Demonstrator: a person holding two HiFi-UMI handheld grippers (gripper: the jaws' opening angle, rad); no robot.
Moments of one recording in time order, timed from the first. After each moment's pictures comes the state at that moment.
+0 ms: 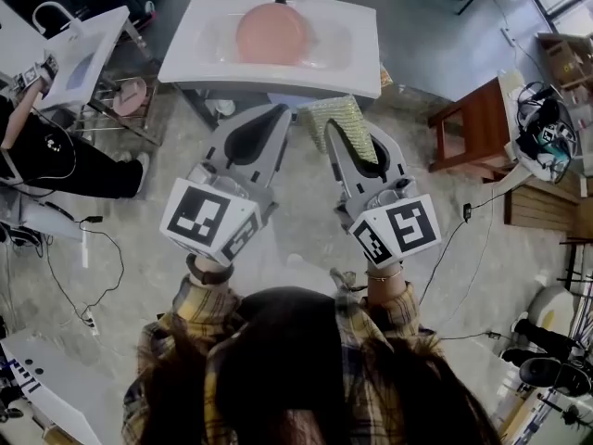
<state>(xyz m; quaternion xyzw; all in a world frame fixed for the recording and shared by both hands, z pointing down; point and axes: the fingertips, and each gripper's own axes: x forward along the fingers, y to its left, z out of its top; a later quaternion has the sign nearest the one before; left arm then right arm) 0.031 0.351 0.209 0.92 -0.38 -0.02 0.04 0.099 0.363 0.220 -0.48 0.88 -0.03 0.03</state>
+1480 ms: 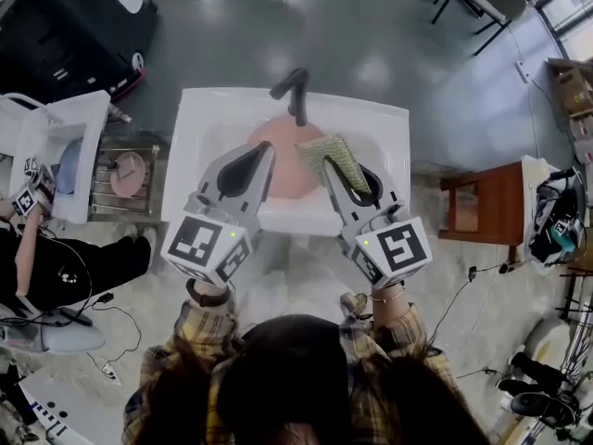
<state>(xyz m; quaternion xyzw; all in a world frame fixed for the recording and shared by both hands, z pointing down) -0.019 -0.047 0.243 0.91 -0.40 0.01 0.09 0.070 -0.029 0.252 -0.48 0.88 -0.06 -0.04</state>
